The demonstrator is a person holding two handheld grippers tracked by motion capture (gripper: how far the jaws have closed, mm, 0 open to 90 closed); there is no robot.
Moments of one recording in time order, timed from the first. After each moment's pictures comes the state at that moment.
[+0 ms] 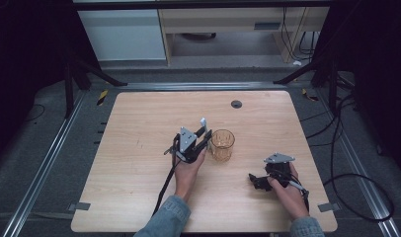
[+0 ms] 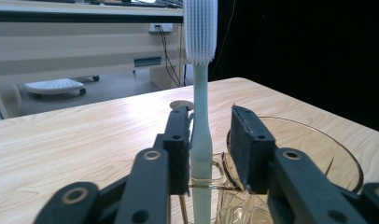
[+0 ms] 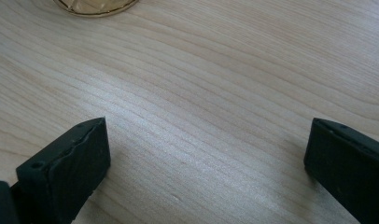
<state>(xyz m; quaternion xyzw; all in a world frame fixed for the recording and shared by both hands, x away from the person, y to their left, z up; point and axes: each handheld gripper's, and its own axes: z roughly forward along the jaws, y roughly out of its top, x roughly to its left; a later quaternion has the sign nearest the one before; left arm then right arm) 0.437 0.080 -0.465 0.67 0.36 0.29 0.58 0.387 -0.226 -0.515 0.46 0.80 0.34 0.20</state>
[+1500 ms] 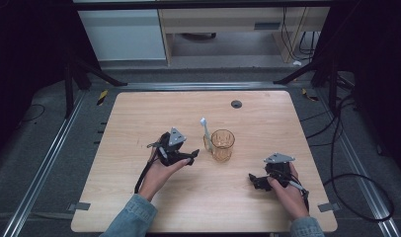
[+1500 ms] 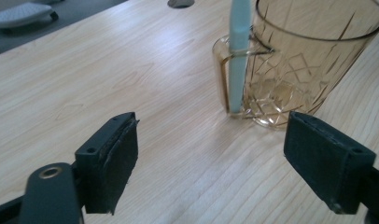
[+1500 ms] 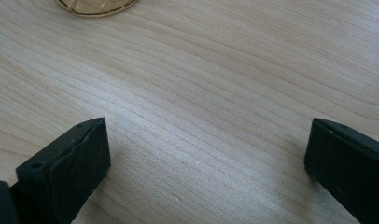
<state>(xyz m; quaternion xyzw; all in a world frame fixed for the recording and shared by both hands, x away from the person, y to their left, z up) 0.434 0.136 -0.448 0.82 0.33 0.22 0.40 0.387 -0.226 -0.515 0.46 0.80 0.34 0.20</state>
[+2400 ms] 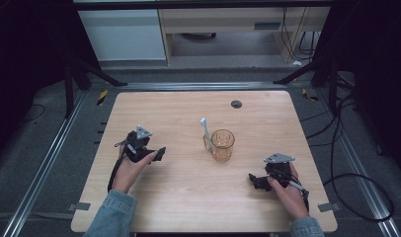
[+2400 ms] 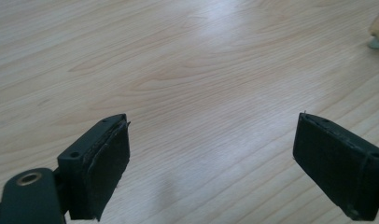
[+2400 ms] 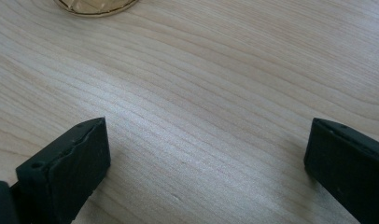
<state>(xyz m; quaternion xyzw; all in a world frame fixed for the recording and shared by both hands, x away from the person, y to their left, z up) 0.452 0.236 -0.460 0.80 0.45 0.23 0.33 0.387 -0.226 -0.515 0.46 0.80 0.34 0.20</state>
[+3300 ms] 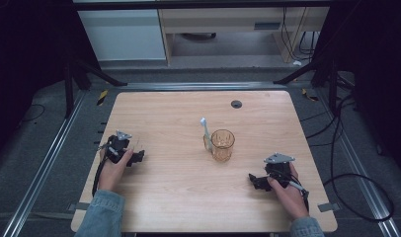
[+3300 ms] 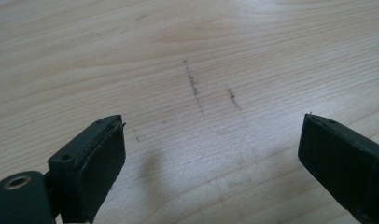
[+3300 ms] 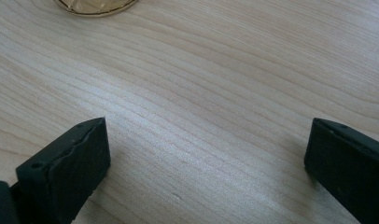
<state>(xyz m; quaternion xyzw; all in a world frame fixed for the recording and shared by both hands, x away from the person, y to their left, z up) 0.461 0.299 -0.490 0.78 0.51 0.24 0.27 0.386 -0.225 -0.515 0.46 0.80 0.34 0.20</state>
